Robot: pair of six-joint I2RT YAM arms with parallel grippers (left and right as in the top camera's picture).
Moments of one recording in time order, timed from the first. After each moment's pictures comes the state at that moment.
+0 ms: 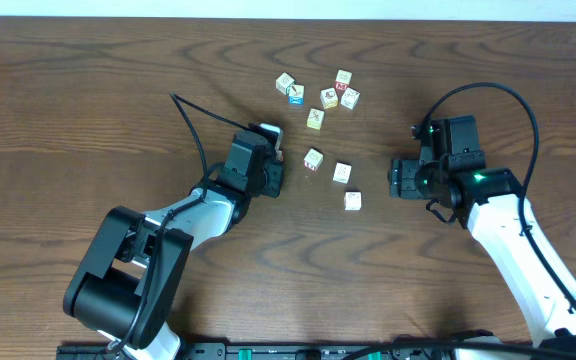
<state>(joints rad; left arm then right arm) -0.43 1.78 0.78 0.19 0.07 -0.17 0.18 1.39 0.95 -0.65 -0.05 0.21</state>
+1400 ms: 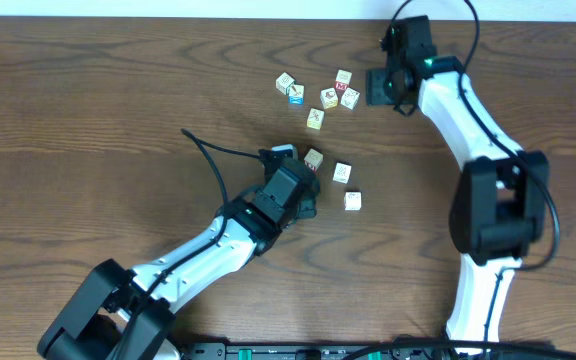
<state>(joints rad) -0.72 1.58 0.79 -0.08 -0.09 -0.80 0.18 2.22 1.83 -0.68 -0.02 0.15</state>
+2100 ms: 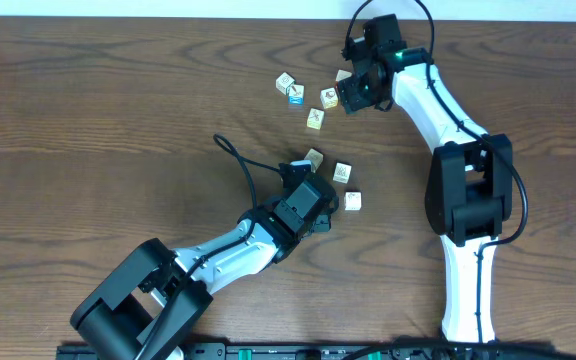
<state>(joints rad) -0.80 1.71 0.79 -0.02 -0.11 -0.85 0.24 2.37 1.98 -0.75 -0.10 -0.14</state>
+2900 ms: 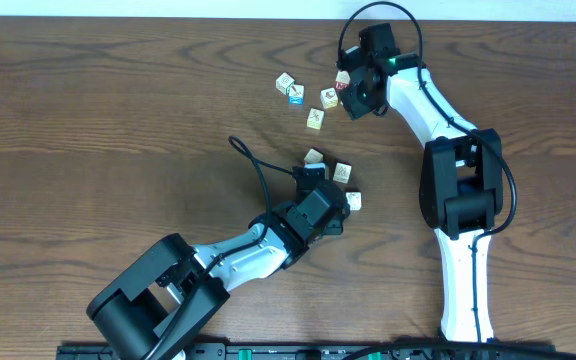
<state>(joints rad) -0.86 1.77 0.79 0.08 -0.11 -0.85 0.24 2.44 1.99 -0.72 -0.04 -0.28</state>
